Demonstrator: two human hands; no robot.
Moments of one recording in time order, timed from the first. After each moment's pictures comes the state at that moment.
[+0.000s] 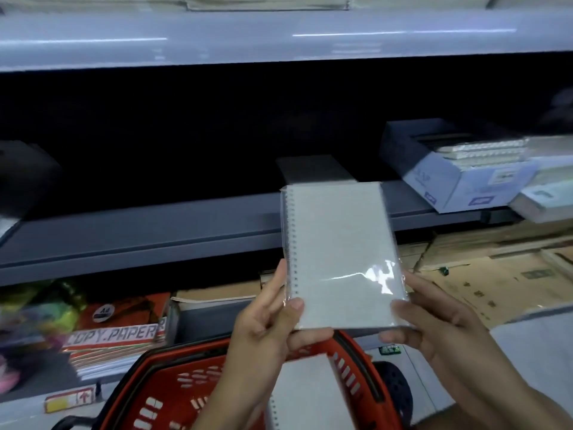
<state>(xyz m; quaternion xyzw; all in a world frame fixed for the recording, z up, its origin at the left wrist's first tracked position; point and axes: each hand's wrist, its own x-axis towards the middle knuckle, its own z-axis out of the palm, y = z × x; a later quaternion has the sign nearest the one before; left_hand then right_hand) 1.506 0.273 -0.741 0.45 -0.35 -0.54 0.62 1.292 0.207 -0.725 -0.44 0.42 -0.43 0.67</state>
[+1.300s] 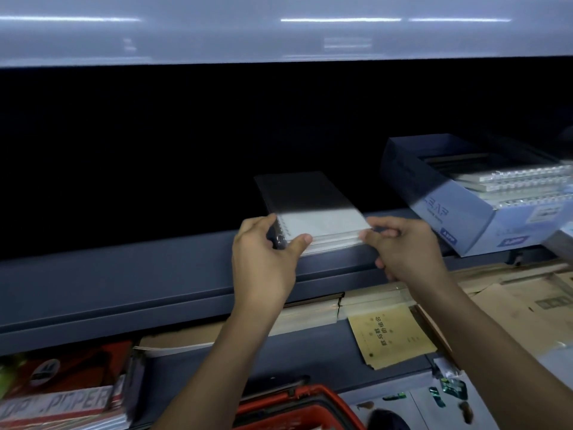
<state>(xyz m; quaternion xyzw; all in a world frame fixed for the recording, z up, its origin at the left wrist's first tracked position) 1.534 0.076 -0.717 0.70 -0.44 -0.16 0.53 1.354 -0.005 -0.723 -0.57 0.58 -0.43 0.39</state>
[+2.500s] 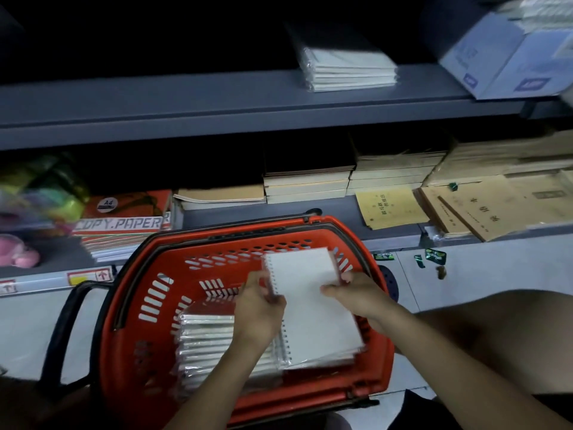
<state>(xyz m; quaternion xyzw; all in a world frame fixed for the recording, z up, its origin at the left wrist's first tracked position) 1.498 0.333 -0.920 0.82 -0.31 -0.34 0.35 1.336 0.243 -0.887 -0.54 0.62 -0.05 0.57</state>
